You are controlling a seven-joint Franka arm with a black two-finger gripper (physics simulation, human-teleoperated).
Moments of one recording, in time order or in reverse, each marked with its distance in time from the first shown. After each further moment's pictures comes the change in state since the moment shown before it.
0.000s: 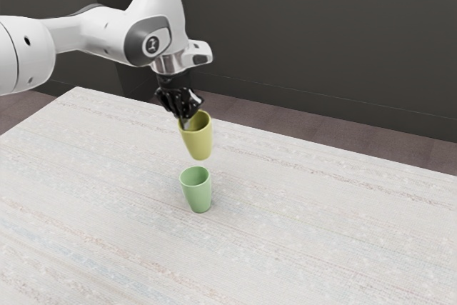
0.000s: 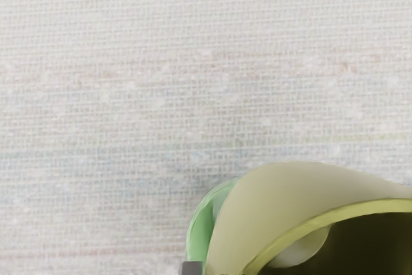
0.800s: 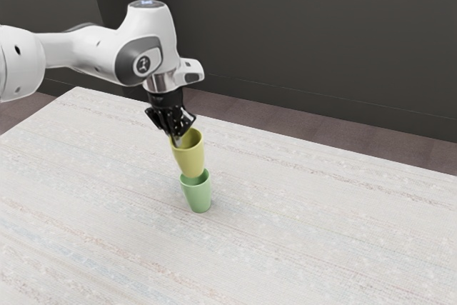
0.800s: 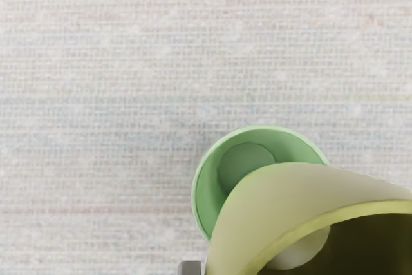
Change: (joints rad) arm 0.008 -0.071 0.001 -0.171 -0.004 0.077 -0.037
